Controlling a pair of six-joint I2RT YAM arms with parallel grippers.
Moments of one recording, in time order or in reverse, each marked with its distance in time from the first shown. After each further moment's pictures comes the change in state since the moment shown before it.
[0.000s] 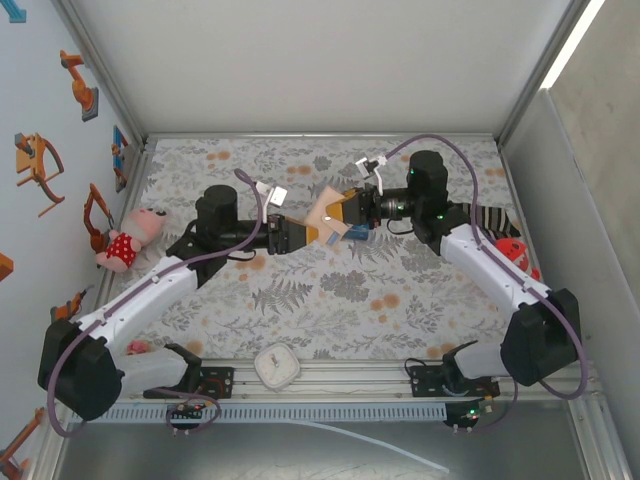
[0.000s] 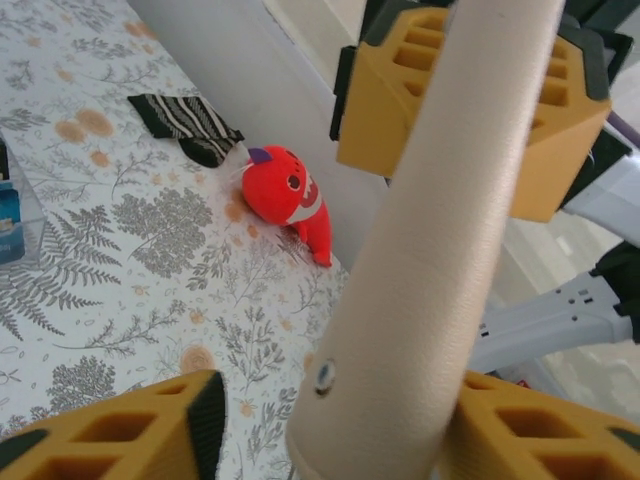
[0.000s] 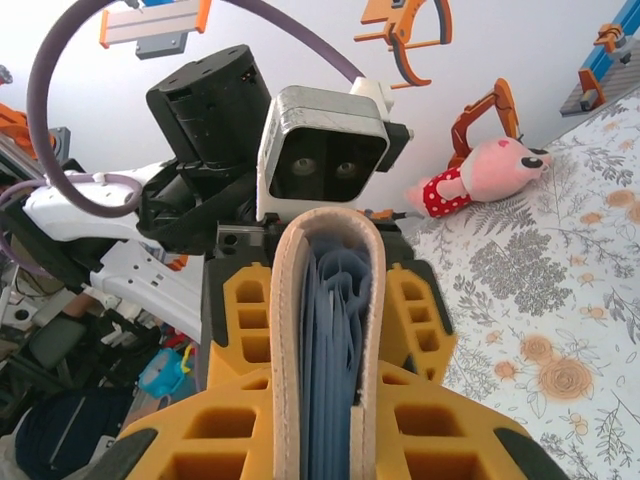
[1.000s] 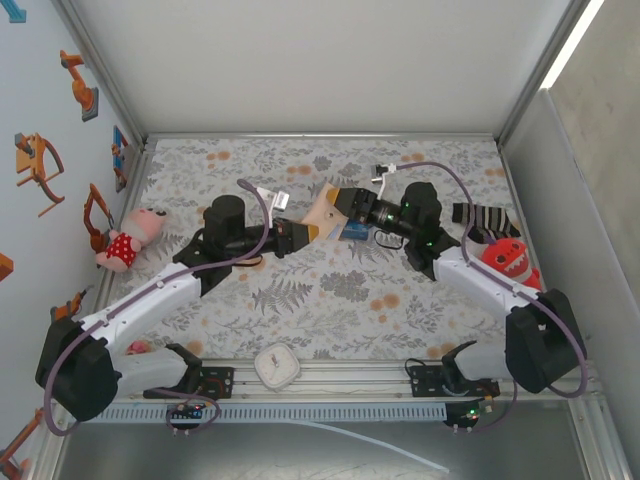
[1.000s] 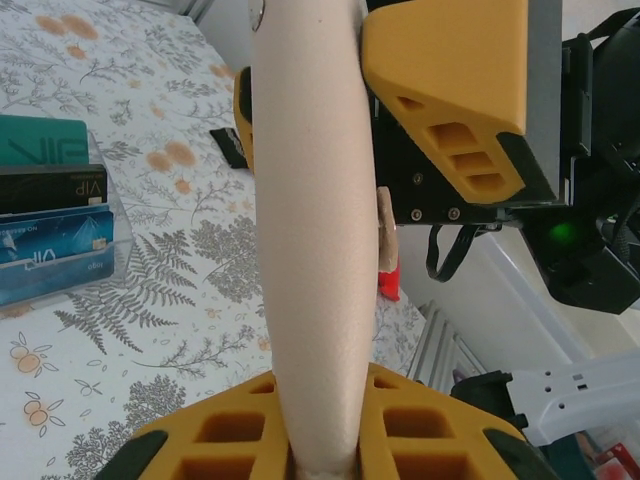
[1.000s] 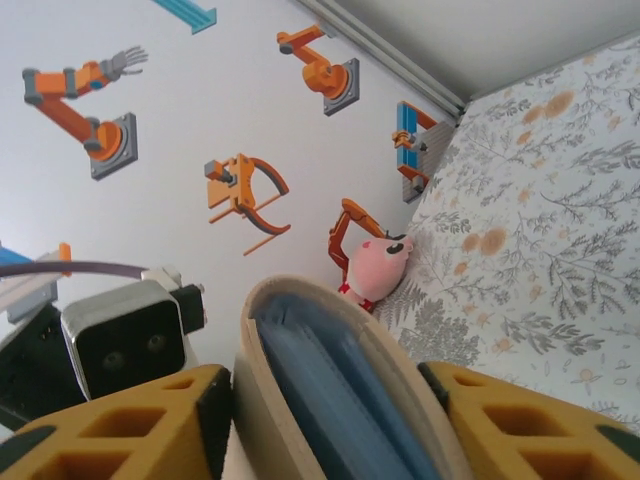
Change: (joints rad) left arm -0.072 -0.014 -0.062 0.043 -0.252 0.025; right arm 0.074 -0.034 -0.257 0.374 0.565 0.487
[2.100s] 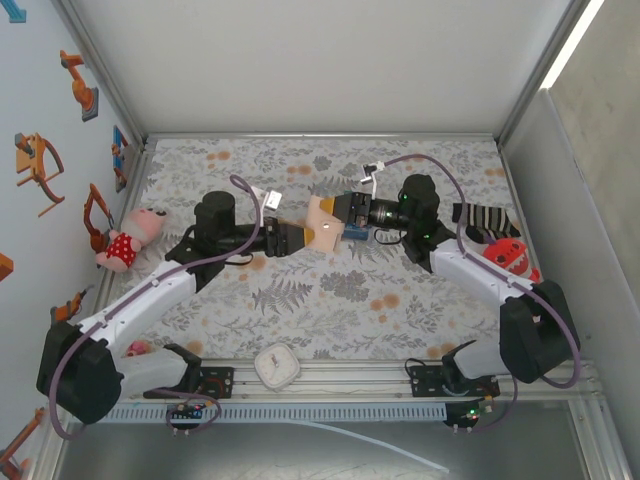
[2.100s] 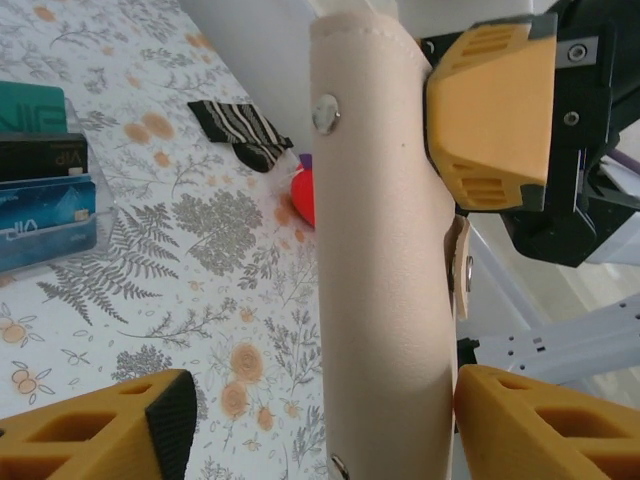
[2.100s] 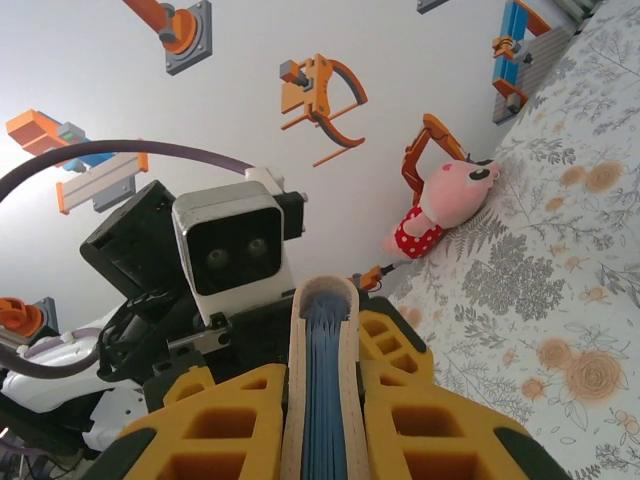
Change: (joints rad) left arm 0.084 -0.003 0.001 -0.047 0.174 0.009; right arm -0.016 0.049 0.058 0.026 -0.298 -0.013
